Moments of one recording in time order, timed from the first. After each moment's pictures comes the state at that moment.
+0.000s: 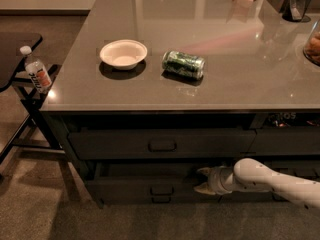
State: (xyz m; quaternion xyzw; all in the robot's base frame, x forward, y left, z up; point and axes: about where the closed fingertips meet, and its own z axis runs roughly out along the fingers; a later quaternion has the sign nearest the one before) arm 0.526 -0.177 0.406 -0.60 0.74 0.11 0.30
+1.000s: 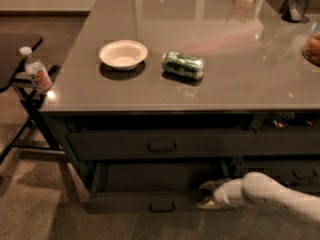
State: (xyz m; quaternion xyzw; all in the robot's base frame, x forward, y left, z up) arm 0.485 -0.183 0.409 -0.60 0.73 0.10 0.32
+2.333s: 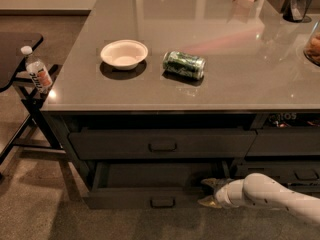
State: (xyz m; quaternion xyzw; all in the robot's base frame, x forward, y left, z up) arm 0.485 -0.183 0.409 -0.60 0.73 0.10 0.32
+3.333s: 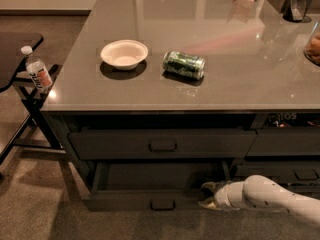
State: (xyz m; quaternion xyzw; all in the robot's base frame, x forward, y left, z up) arm 0.476 -0.181 0.407 -0.60 0.73 0.11 0.31
